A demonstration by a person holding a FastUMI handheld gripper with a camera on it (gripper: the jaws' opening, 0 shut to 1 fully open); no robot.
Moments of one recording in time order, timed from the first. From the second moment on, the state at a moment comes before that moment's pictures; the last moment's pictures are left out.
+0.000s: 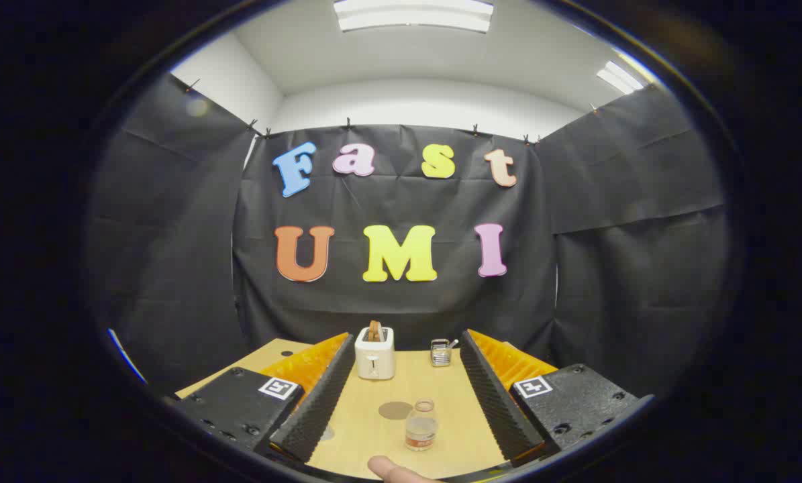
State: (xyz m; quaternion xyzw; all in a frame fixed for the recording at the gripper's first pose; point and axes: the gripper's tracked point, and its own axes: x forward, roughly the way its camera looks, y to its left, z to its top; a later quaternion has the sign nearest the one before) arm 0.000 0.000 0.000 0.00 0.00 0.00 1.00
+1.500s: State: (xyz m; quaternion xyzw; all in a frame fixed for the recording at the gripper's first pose) arm 0.032 -0.018 -0.088 -0.01 0.03 -0.01 1.00
